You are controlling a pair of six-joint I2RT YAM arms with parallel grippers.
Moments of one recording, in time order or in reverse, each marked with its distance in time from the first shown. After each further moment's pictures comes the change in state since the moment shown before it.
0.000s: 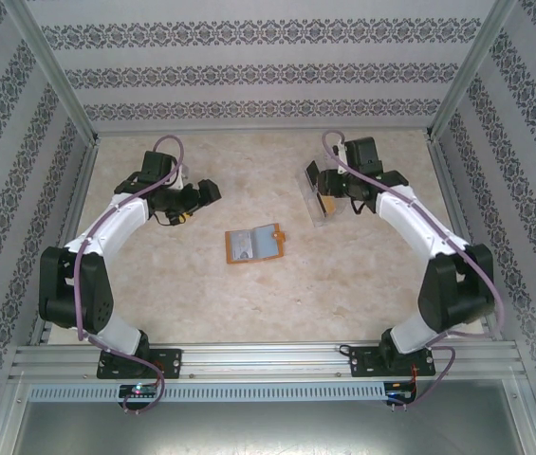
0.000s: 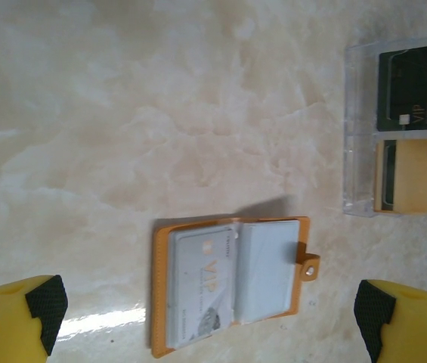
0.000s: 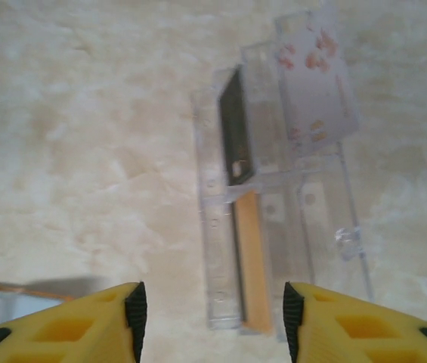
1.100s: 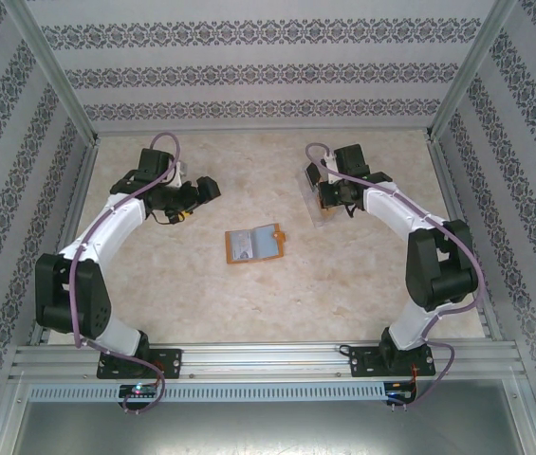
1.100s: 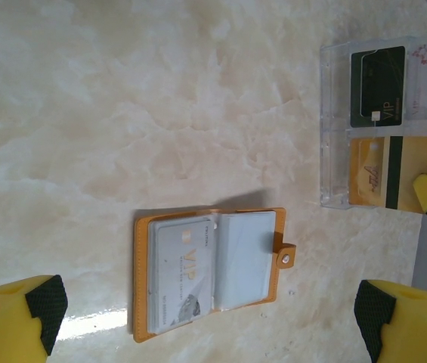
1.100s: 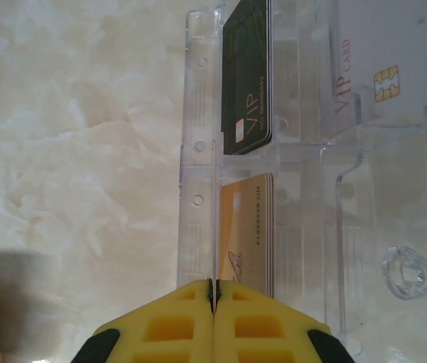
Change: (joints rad) left arm 0.000 -0.022 0.035 -0.035 0.037 -0.013; right arm -0.036 0.185 0.000 0.044 -0.017 -0.174
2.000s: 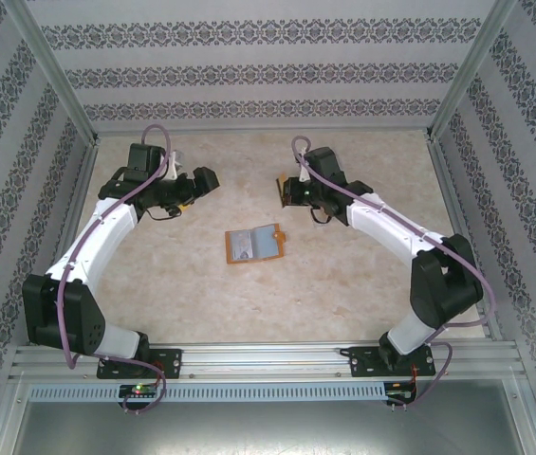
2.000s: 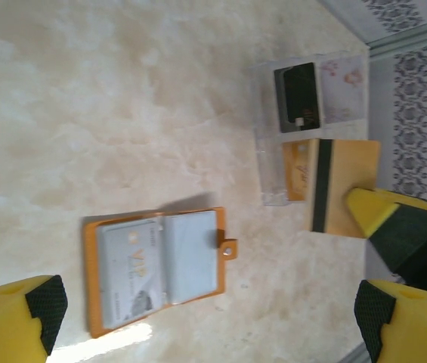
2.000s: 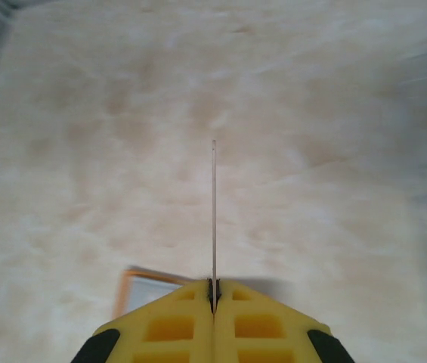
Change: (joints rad) left arm 0.000 -0.108 0.024 -0.006 0.043 -0.012; right arm 0.214 -0.104 -0.013 0.111 -0.035 0.381
